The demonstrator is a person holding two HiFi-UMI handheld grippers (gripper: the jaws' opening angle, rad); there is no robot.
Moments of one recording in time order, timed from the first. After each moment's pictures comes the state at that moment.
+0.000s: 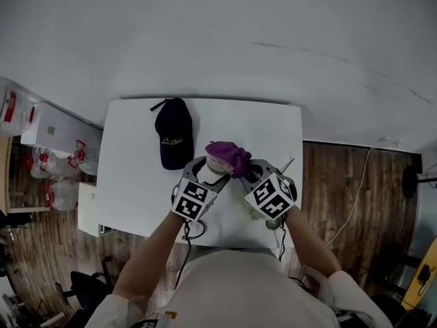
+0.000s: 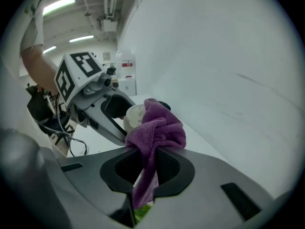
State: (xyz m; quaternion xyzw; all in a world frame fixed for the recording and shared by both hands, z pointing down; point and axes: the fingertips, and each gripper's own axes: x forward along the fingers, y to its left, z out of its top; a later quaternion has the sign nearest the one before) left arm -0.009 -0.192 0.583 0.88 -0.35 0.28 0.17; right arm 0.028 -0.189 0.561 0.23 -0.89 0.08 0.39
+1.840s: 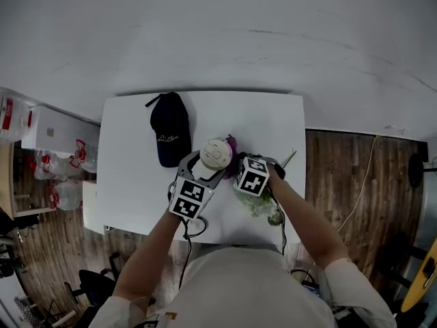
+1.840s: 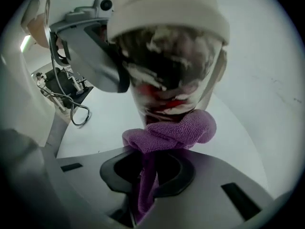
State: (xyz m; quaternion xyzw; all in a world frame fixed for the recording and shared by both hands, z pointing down) left arm -0.018 -0.202 0.602 0.87 -0.37 0.30 0.15; right arm 0.006 -0.183 0.685 0.06 -0.86 0.06 0.50
